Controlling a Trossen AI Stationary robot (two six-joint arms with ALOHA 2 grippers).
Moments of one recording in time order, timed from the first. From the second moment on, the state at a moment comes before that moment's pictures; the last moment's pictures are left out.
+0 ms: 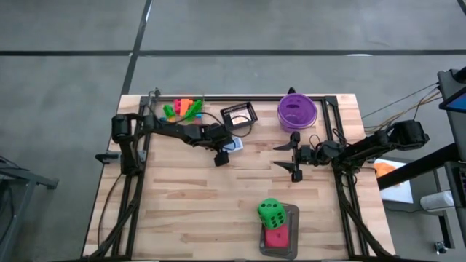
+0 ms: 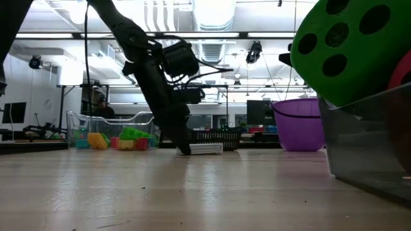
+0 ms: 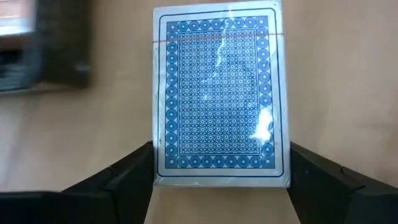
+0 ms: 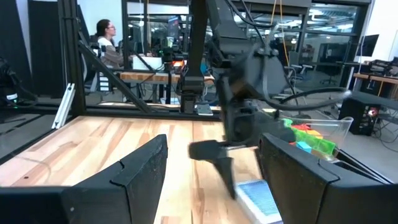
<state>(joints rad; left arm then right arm) 0.22 1.87 1.00 -0.24 -0.07 -0.01 0.04 1.21 0.06 1.24 0.07 -0.03</state>
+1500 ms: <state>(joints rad) 0.54 1.83 1.12 -0.08 0.04 0.17 0.04 1.21 0.07 1.23 0.07 -0.05</state>
